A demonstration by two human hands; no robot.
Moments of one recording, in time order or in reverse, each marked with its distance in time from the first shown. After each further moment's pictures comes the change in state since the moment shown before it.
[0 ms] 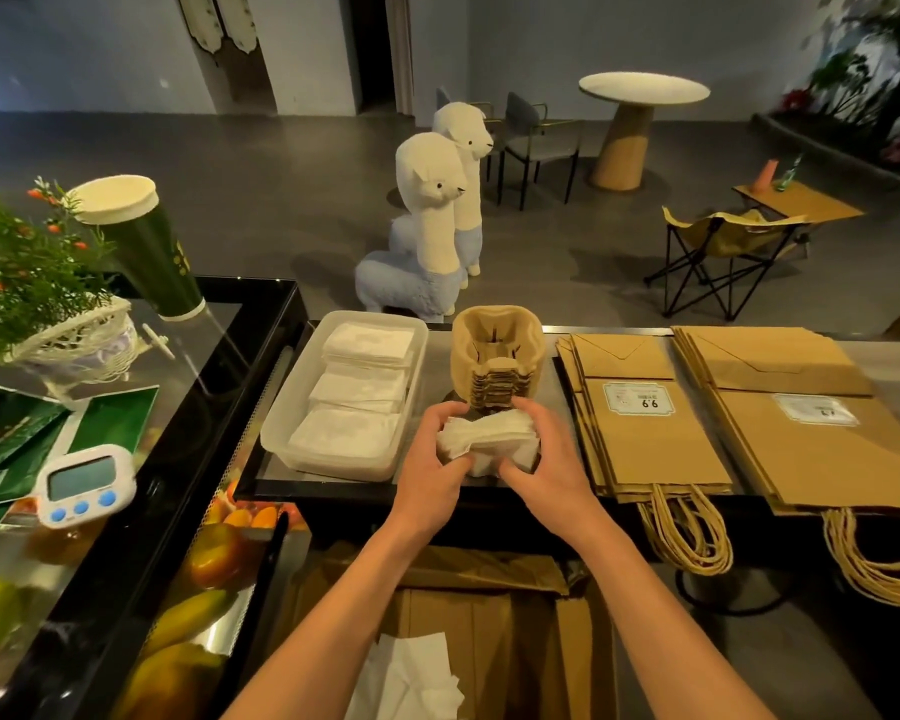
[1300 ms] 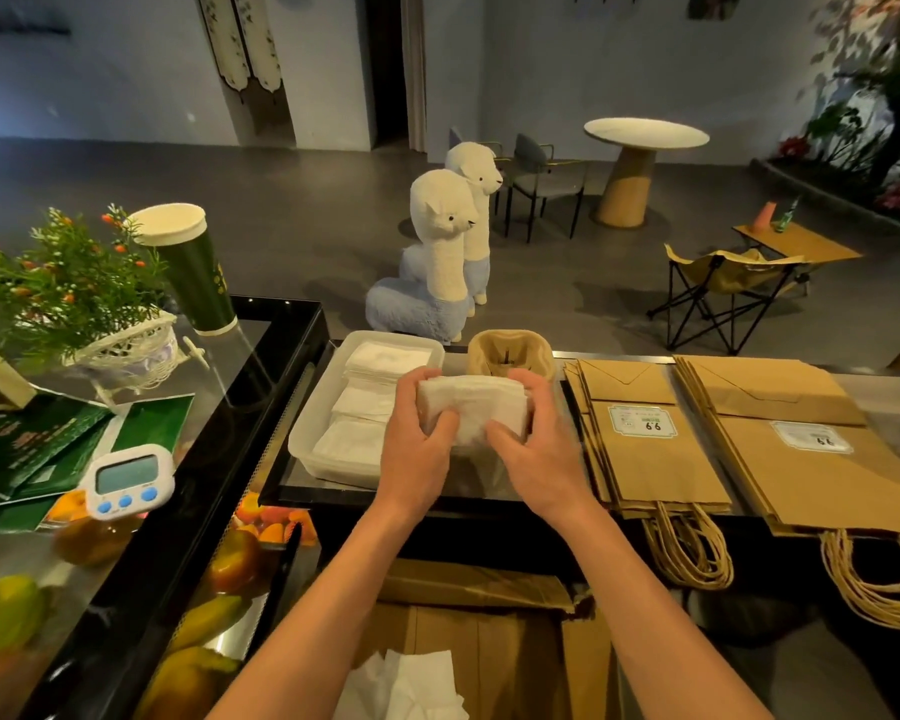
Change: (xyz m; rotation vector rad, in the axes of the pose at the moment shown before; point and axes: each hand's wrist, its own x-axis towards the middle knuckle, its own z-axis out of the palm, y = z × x) left_hand 0.001 0.051 -0.031 -0.025 0.205 0.161; right_hand 0.003 -0.084 -0.003 0.157 0.039 -0.034
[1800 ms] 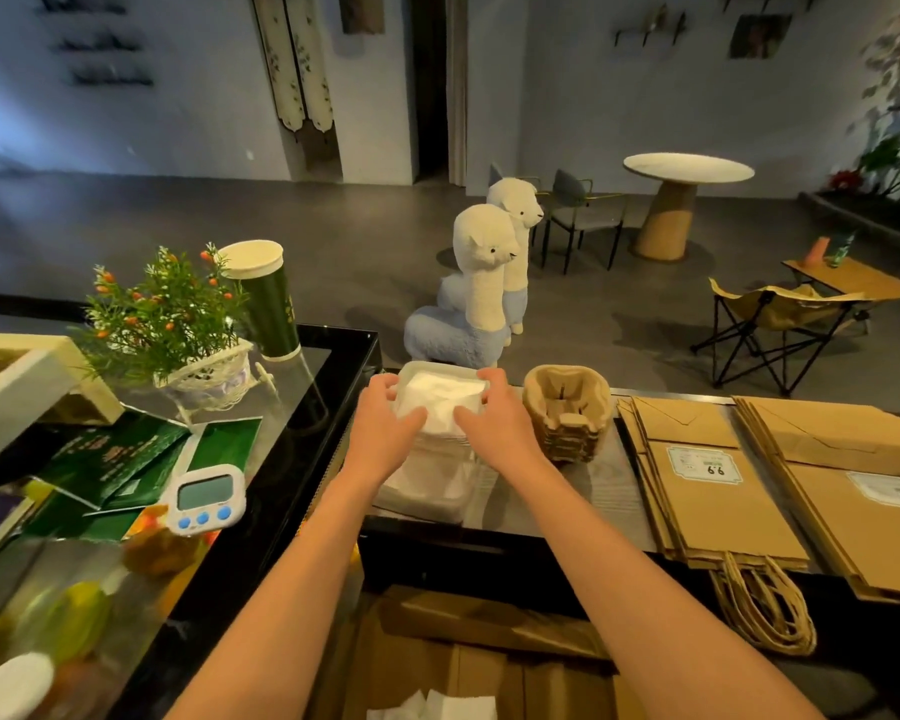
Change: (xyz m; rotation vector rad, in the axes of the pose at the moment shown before) left_hand 0.075 -0.020 -0.093 0.340 0.088 -0.189; right_hand 0.086 -0.033 0.092 -0.198 -0.096 0.157
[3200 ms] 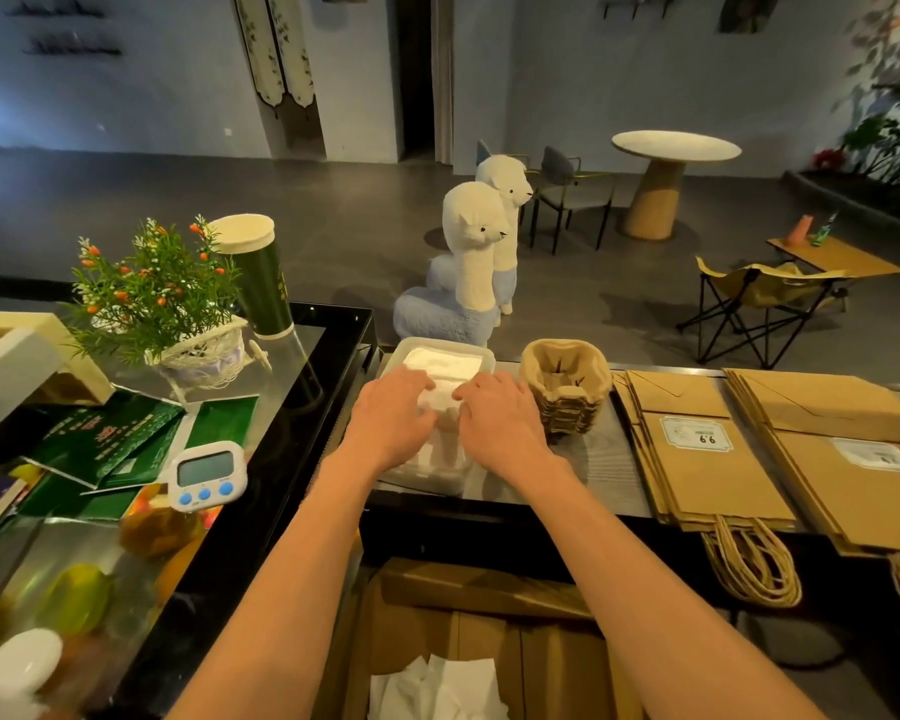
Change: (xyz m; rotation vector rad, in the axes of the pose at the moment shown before) left_hand -0.014 0.002 -0.007 0.628 -0.181 0.294; right_hand -0.024 0.007 0.002 -0.743 -0.010 -0.322
